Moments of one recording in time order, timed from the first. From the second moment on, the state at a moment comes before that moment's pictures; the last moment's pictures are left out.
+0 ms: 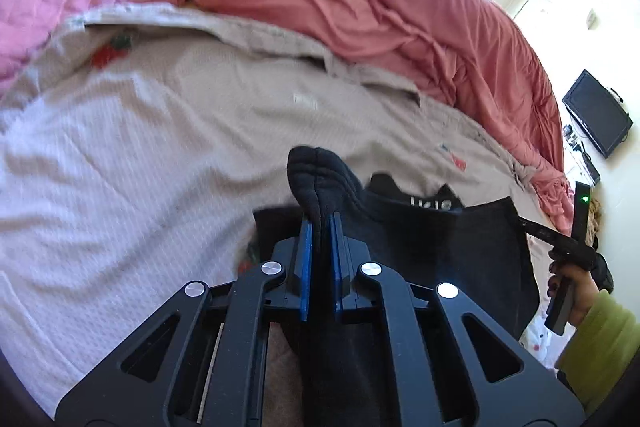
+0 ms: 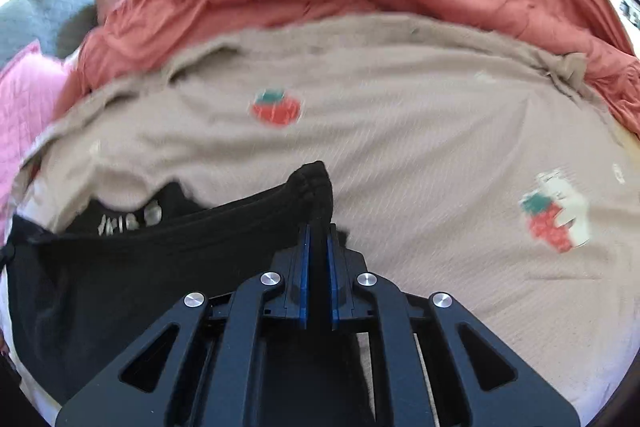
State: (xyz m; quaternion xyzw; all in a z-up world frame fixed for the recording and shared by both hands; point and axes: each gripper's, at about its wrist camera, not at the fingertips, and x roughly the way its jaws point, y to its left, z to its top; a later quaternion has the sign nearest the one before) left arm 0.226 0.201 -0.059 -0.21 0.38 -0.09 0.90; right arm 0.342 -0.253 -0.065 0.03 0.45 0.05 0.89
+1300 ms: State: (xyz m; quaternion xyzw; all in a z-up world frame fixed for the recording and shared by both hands) left arm 0.184 0.180 -0.070 -0.24 0.45 -0.07 0.85; right arm 0.204 -0.283 -0.061 0.05 0.45 0.10 0.88
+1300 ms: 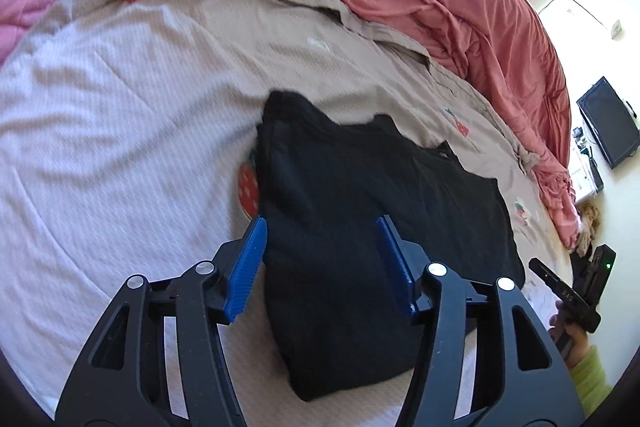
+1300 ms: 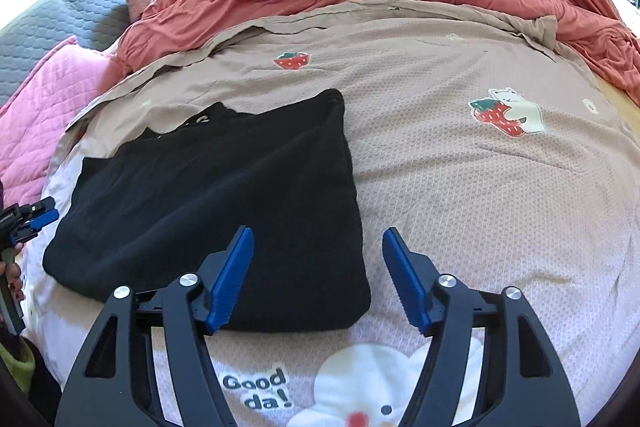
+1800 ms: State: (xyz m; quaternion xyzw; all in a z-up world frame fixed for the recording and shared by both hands) left arm 0.147 0.164 -0.090 -0.22 0.48 -0.02 0.85; right arm 0.202 -0.284 -0.078 0.04 0.43 0.14 0.89
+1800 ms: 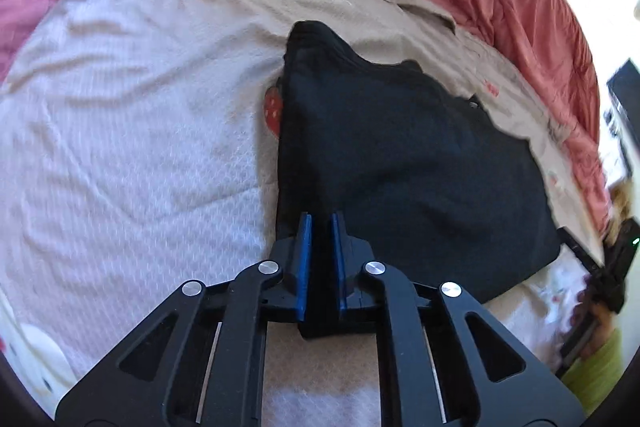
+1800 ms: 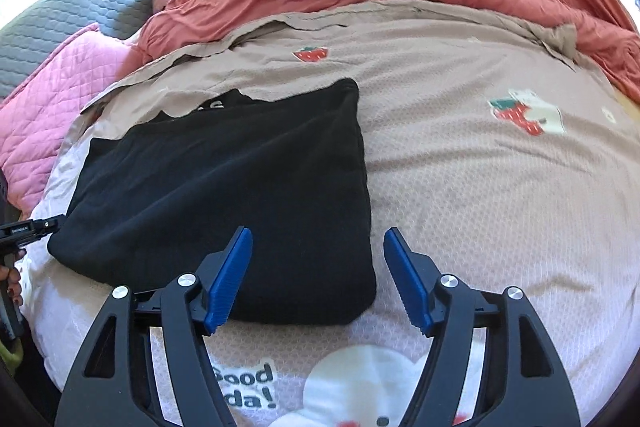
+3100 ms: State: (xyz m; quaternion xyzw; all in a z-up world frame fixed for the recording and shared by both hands) left arm 0.147 0.159 -0.051 -0.20 0.46 0.04 0.86; right arm 0.213 -0.289 -0.059 0.03 0.41 0.12 0.90
